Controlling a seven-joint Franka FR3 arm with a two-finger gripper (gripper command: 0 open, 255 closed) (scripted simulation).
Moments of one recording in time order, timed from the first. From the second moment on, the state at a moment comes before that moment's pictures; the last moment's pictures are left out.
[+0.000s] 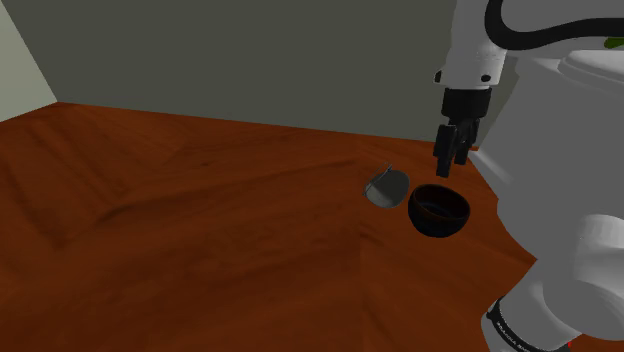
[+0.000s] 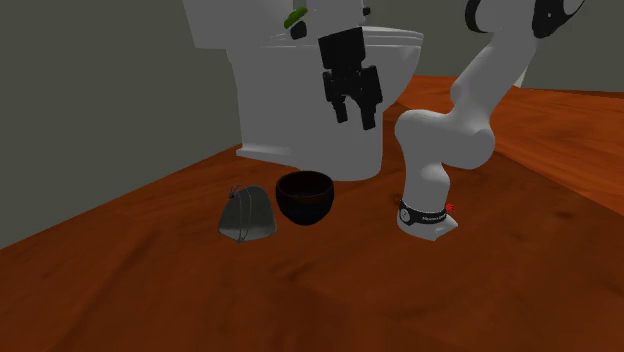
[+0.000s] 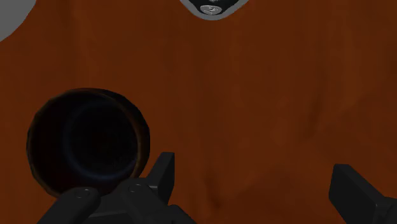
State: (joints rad) arm 0.01 -0.75 0.00 -2.40 0.08 1.42 -0.03
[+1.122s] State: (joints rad) arm -0.10 -0.50 -0.16 -2.53 -0.06 2.00 -0.17
